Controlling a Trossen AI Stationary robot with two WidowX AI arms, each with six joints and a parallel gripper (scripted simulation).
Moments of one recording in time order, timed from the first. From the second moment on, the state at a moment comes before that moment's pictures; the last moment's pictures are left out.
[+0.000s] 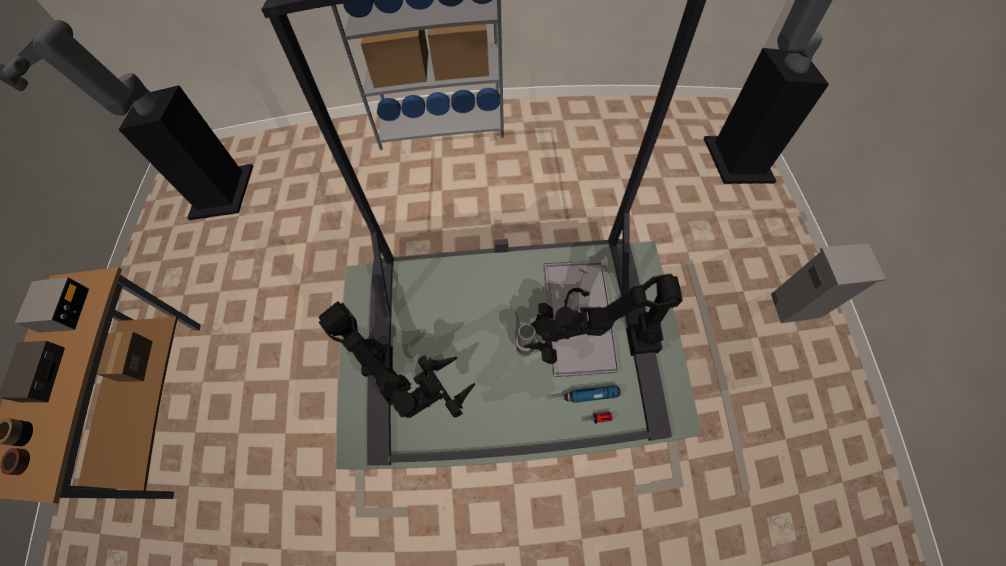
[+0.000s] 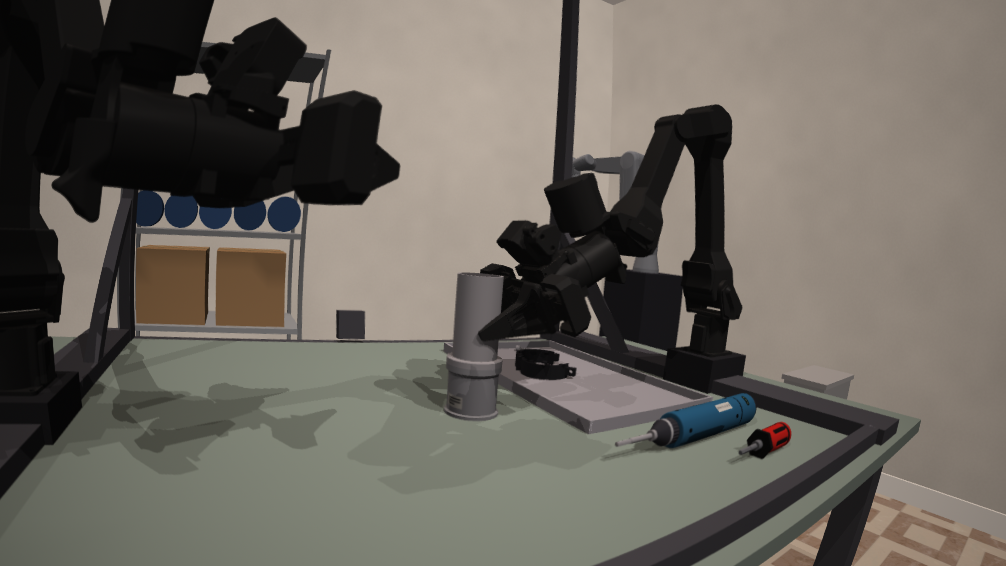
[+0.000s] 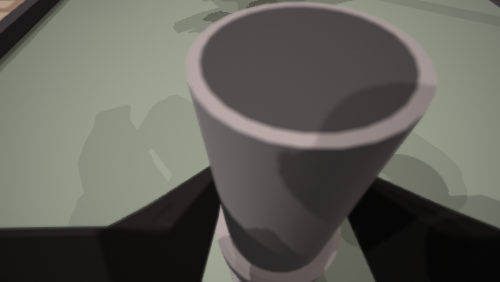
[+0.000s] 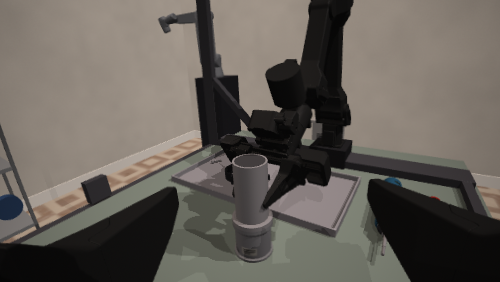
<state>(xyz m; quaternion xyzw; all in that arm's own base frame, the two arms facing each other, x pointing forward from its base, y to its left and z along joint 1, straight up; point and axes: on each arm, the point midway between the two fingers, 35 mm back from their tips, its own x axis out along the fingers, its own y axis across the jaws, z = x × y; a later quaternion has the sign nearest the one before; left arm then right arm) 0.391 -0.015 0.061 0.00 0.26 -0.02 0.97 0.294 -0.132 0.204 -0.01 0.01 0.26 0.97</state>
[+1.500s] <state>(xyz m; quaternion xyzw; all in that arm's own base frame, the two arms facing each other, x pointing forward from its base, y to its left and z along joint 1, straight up) 0.389 -0.015 0.084 0.01 0.27 -0.02 0.96 0.294 -0.132 0.204 -0.01 0.01 0.26 0.97</state>
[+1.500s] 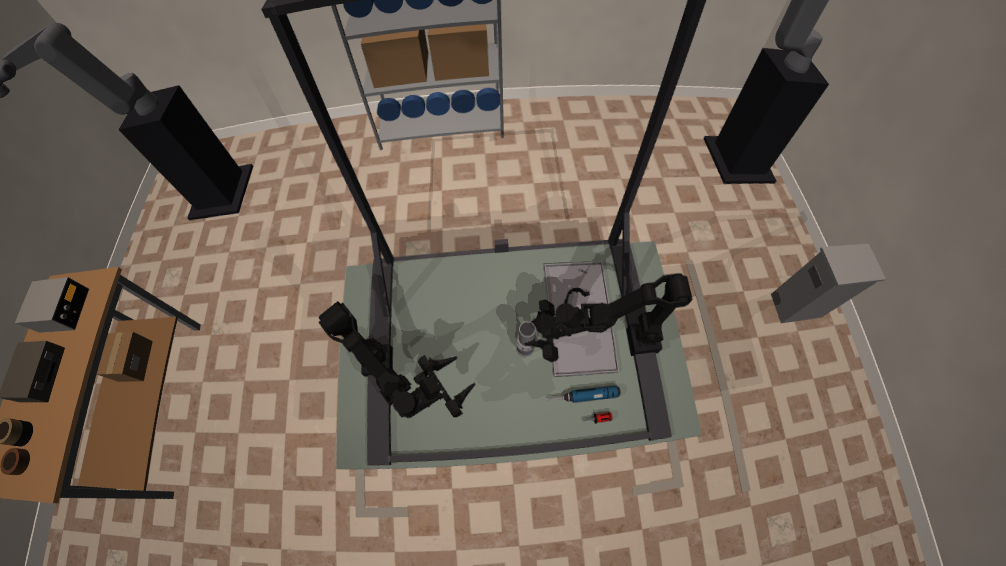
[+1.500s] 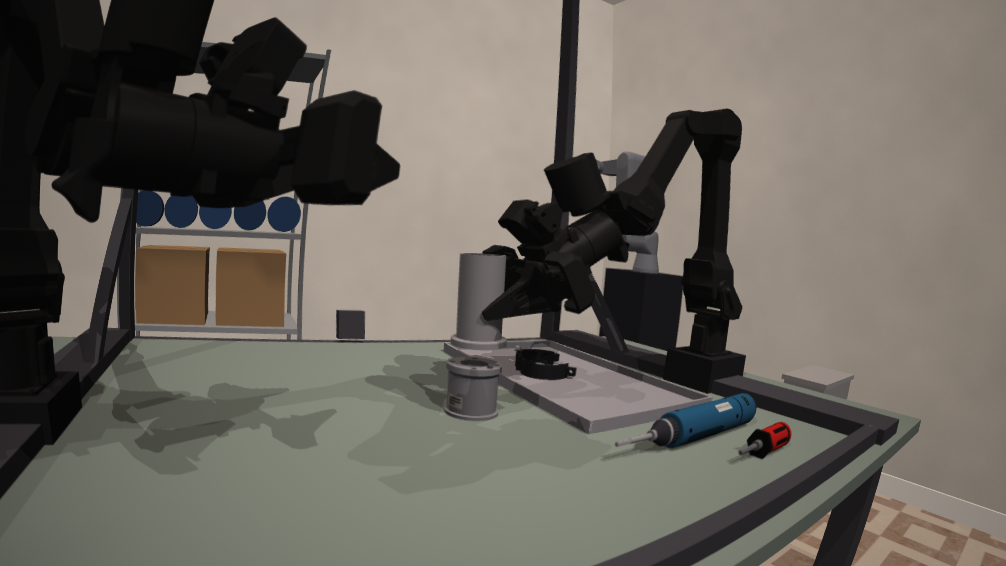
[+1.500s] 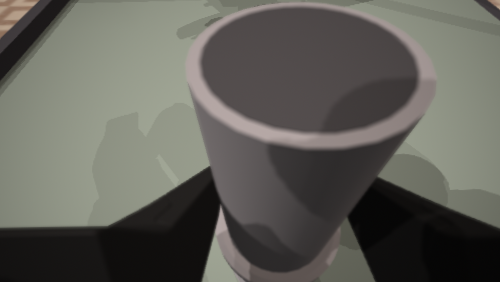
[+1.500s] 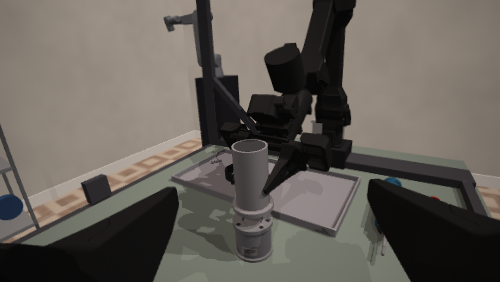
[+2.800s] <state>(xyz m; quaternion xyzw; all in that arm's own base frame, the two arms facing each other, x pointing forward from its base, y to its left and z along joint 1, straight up) 0.321 -0.012 0.118 0.01 0.27 -0.02 0.96 0.398 -0.088 0.242 0.02 0.06 0.14 0.99</state>
